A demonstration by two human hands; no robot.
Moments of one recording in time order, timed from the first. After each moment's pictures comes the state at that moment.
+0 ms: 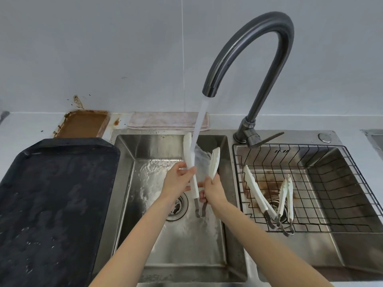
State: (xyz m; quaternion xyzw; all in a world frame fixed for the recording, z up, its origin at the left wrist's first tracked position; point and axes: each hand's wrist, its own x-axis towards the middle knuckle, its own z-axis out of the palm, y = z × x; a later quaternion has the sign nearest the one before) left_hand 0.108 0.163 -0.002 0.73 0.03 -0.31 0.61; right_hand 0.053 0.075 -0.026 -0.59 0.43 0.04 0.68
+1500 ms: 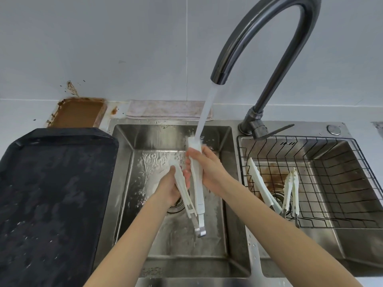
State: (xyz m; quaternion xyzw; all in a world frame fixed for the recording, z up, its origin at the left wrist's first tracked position) left_hand 0.125 0.175 -0.054 0.44 0.28 -0.42 0.74; right_hand 0.084 0.070 -0.001 -0.44 0.26 0.04 0.86
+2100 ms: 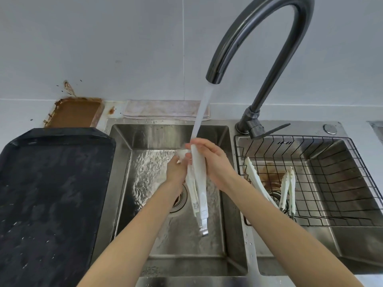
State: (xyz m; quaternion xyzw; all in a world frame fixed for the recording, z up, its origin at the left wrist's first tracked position) left_hand 0.123 0.146 -0.030 0.71 0.13 -0.31 0.62; right_hand 0.077 0.056 0.015 -0.51 0.23 -0.01 0.83
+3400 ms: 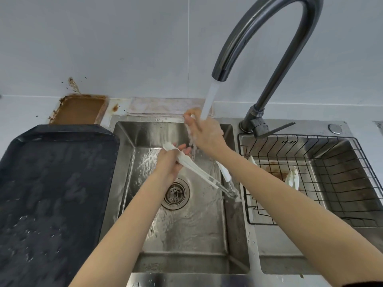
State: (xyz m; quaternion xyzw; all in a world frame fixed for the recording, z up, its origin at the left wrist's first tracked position) left_hand 0.155 0.160 -0.017 0.50 0.22 -0.31 0.78; right_hand 0.131 0.058 0.046 -0.89 0.14 -0.09 0.42
